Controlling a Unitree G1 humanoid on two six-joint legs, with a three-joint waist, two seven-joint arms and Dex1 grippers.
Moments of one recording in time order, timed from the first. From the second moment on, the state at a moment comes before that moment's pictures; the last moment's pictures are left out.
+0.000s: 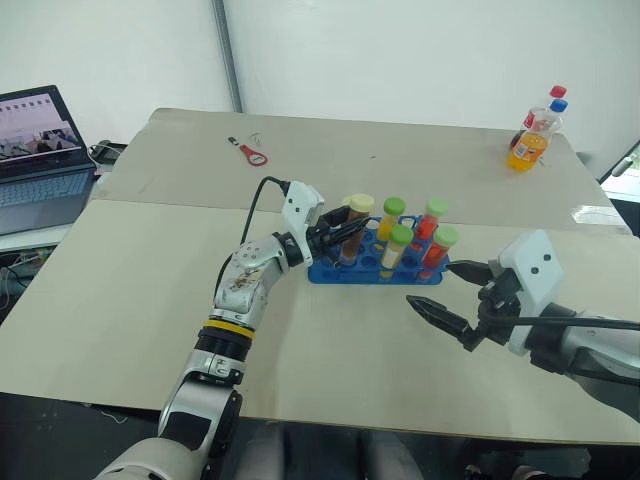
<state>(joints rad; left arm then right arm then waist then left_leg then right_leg) -0.72 0.13 -0.08 0.34 -0.29 0.15 -0.78 -0.06 -0.91 -0.37 -0.89 1.08 1.03 0.19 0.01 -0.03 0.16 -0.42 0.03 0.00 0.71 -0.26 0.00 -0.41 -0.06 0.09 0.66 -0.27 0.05</state>
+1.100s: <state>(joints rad) -0.60 0.22 -0.16 0.33 -0.18 -0.01 -0.86 -0.05 -0.88 -0.37 -0.89 0.97 0.94 0.20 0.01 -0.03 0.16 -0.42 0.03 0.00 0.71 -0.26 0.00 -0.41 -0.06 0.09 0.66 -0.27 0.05</state>
